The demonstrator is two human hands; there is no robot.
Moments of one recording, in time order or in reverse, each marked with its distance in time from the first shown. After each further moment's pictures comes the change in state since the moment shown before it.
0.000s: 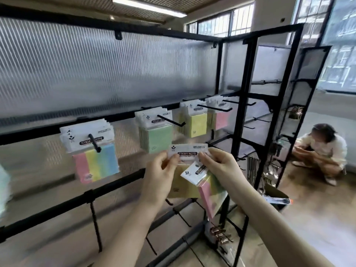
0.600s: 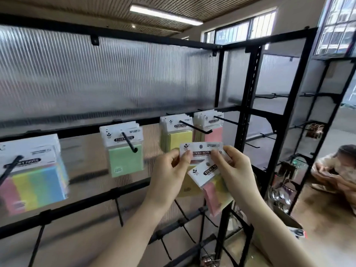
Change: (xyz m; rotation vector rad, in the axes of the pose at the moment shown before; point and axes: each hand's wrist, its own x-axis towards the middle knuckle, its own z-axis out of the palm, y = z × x) left_hand 0.073 0.026 0.115 -0.072 0.032 0.084; right_hand 0.076 0.008 -0.104 -0.040 0.137 -0.265
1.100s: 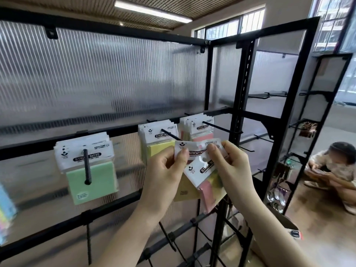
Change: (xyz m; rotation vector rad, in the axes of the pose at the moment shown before) left_hand 0.053 -0.017 0.035 -0.109 -0.009 0.074; right_hand 0.058 0.030 -0.016 0.049 0.029 -0.103
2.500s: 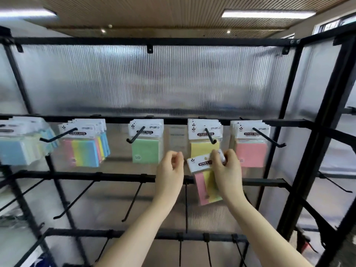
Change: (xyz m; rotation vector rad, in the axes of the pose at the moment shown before) left_hand -0.024 -0.041 0.004 0.584 0.700 -0.180; right_hand 0.018 0.065 0.041 0.060 -0.216 0.146
